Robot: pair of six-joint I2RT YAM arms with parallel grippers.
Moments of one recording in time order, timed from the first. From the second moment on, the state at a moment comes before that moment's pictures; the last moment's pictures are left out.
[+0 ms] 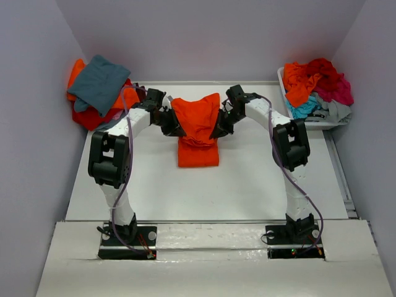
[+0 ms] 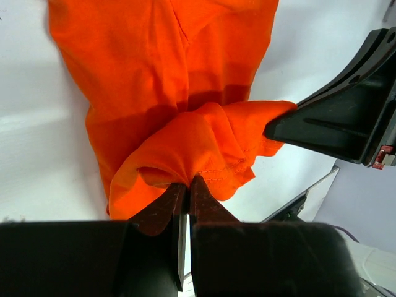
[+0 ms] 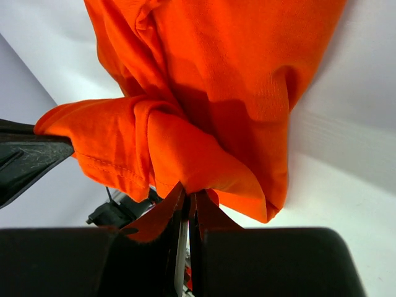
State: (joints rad) left arm -0.25 1.89 1.43 -0.58 0.53 -0.58; right arm 0.39 2.25 1.90 -0.86 -0.63 0.67
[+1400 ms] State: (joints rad) left arm -0.25 1.84 1.50 -0.65 0.43 -0.57; right arm 0.38 2.29 1.98 -0.93 -0.60 0.64
